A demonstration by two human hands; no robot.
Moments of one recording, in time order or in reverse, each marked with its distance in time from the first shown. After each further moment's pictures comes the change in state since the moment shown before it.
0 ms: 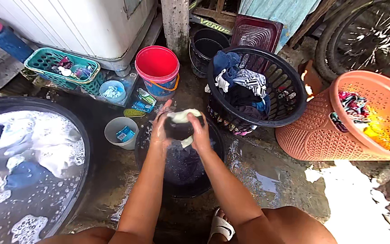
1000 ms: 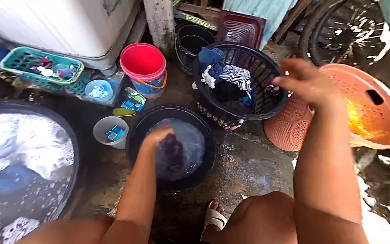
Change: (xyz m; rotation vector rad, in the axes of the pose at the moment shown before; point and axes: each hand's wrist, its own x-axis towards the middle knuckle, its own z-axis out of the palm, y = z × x) left_hand -0.002 -0.025 -0.029 0.839 -0.235 -0.651; right_hand 0.044 -0.243 -0.228 -1.246 -0.037 -0.090
